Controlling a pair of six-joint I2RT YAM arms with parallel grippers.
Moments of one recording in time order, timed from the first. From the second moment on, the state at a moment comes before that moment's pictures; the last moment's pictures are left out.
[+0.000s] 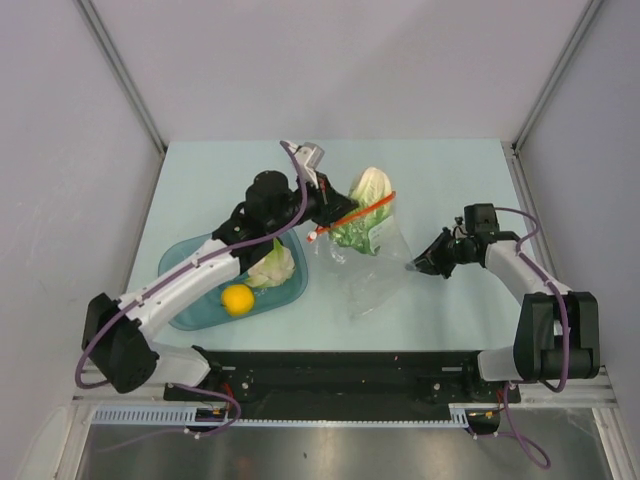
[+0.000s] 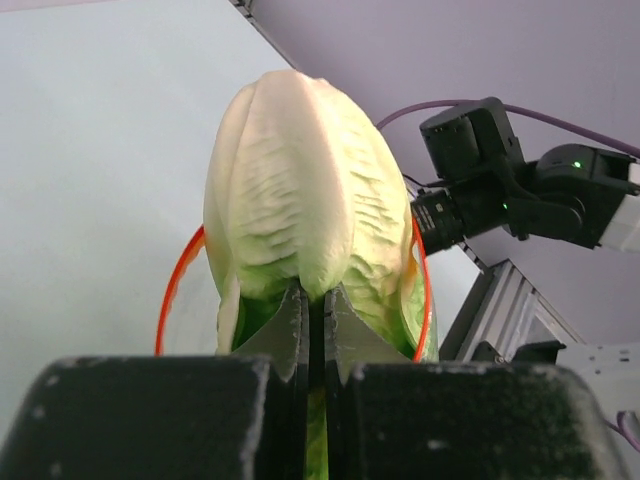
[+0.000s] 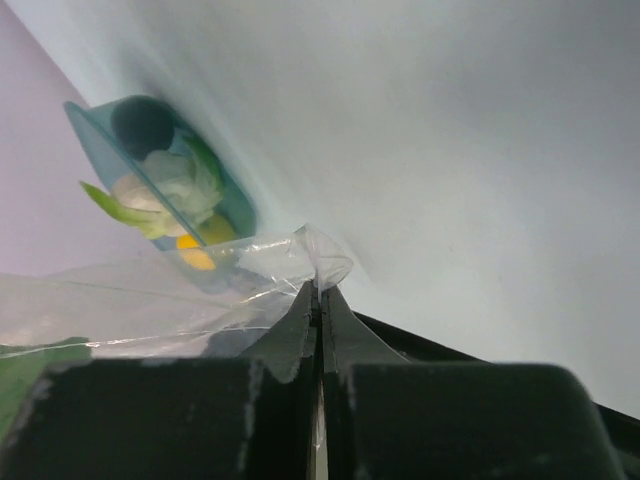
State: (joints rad) left arm -0.70 1.31 1.11 0.09 0.27 -0.48; right arm 0.02 1.37 0.80 -0.51 -0.64 0.85
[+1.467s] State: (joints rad) left arm -0.19 0.96 0.93 -0.67 -0.43 -0.37; right arm -0.02 1.45 1.14 -0.88 -0.17 0.49
